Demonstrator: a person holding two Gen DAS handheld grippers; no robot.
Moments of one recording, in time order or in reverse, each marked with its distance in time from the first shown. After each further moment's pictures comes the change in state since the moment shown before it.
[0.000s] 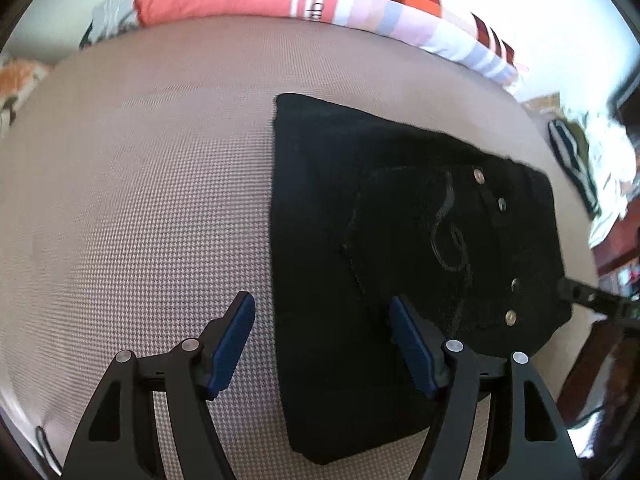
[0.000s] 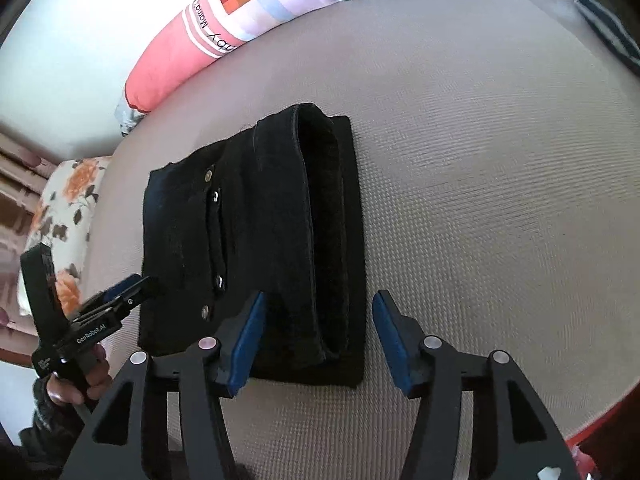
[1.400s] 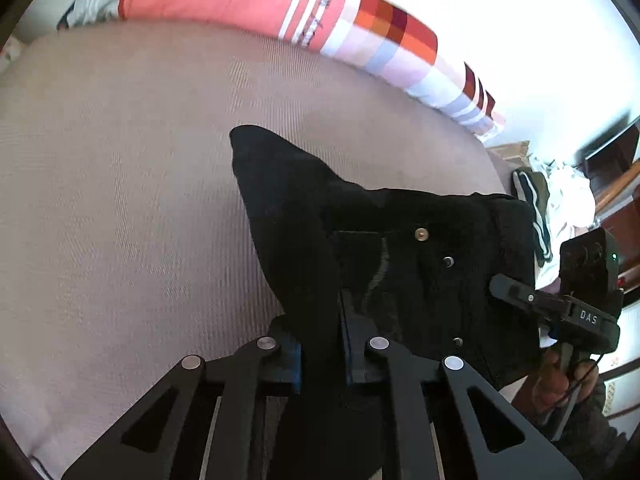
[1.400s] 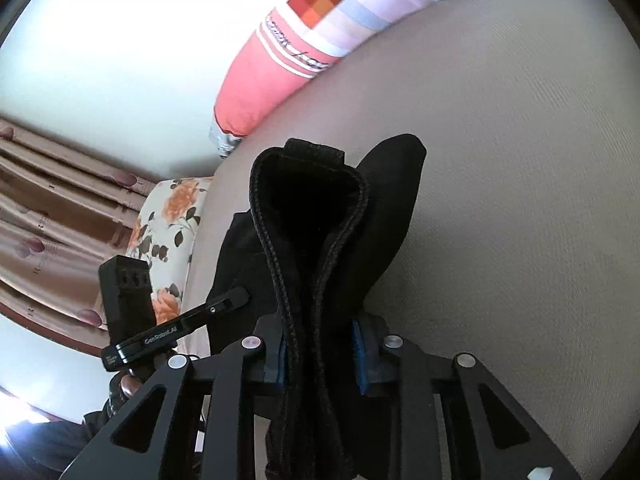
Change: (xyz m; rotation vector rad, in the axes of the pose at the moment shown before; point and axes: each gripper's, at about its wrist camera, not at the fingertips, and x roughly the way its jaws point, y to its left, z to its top) left arm -0.001 0.015 0.046 -0.082 -0.046 -0.196; right arm 0.028 0.014 0.055 -0.017 -0.017 0.431
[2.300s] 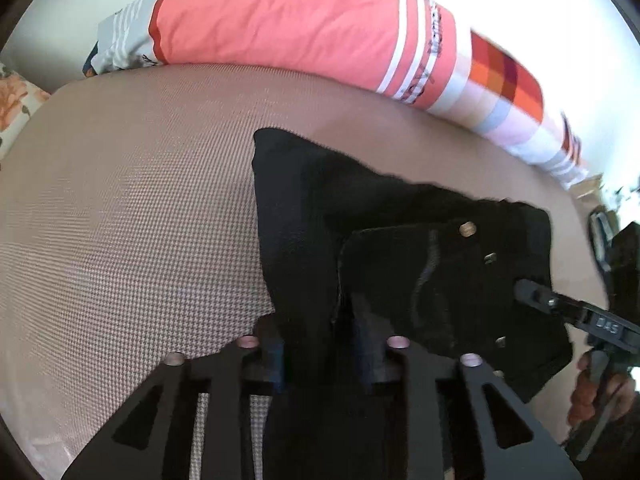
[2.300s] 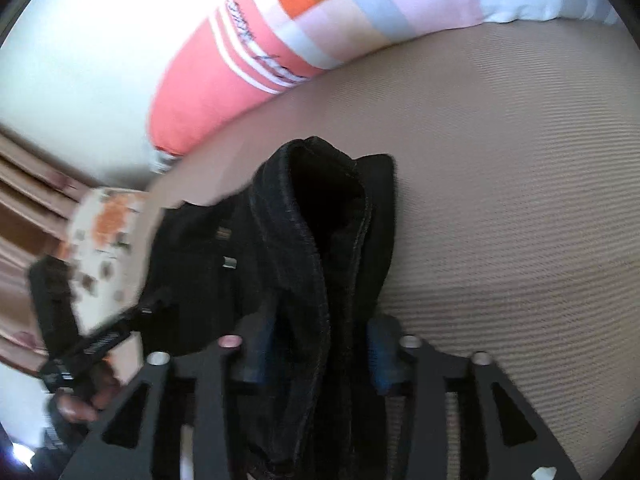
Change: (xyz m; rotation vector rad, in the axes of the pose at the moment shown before) left arm 0.058 0.061 0.097 0.008 -0.076 0.279; right arm 0.123 0.017 0.102 -0.073 0.001 -0.277
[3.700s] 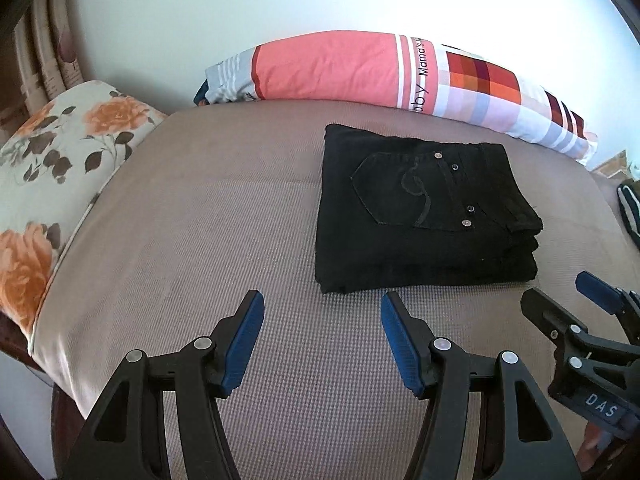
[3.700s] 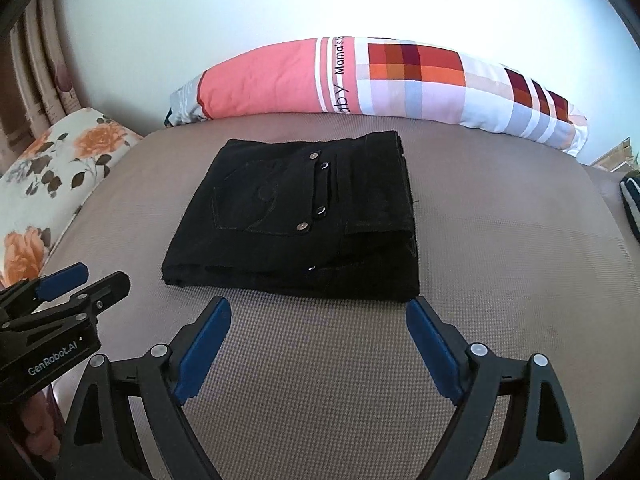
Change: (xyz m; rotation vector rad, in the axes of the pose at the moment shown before) left arm -0.147 -0.034 -0.152 0.003 -0.185 0.265; right arm -0.095 0.121 -0.161 -0.314 -0.231 -0.333
